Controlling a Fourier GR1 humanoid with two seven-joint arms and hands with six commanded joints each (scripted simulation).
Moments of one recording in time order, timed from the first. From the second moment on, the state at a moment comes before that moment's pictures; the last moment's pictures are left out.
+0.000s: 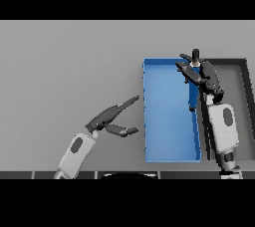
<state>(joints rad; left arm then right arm) -0.20 0.04 -0.39 -1.55 -0.14 -0.39 0.05 -0.49 -0.38 0.02 -1.50 -0.24 0.00 0.61</state>
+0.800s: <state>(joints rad) -0.22 0.03 -0.39 -1.54 -0.15 -0.37 0.05 -0.57 -0.81 0.68 -1.42 -0.87 -0.44 0.61</state>
